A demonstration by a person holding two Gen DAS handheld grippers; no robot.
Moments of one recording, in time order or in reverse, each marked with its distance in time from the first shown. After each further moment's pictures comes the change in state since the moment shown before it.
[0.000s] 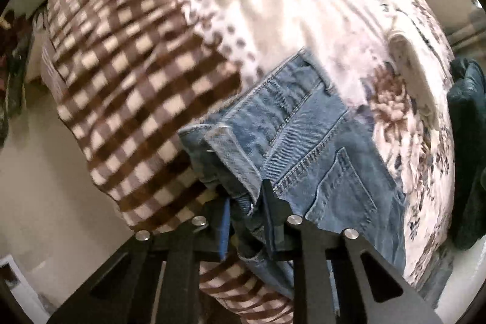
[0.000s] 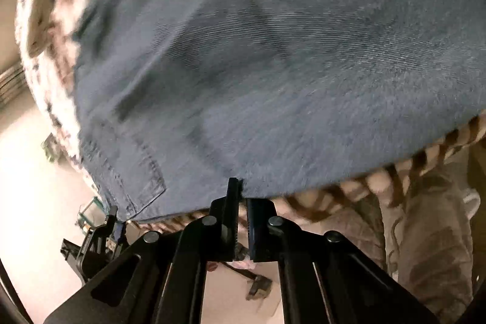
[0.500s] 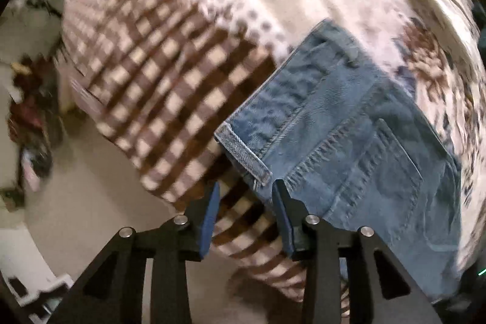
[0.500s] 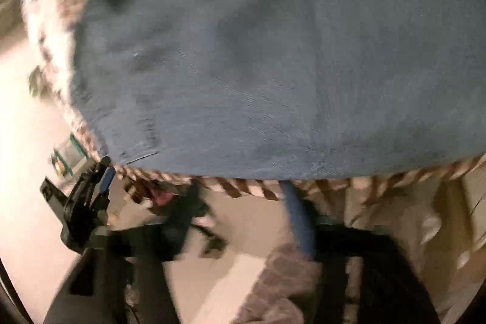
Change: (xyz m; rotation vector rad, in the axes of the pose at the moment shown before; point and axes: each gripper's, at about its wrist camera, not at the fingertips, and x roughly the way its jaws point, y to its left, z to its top) left arm -0.003 -0.018 -0.022 0.191 0.037 0.279; right arm -0.022 0.033 0.014 -0.284 0.190 -0.125
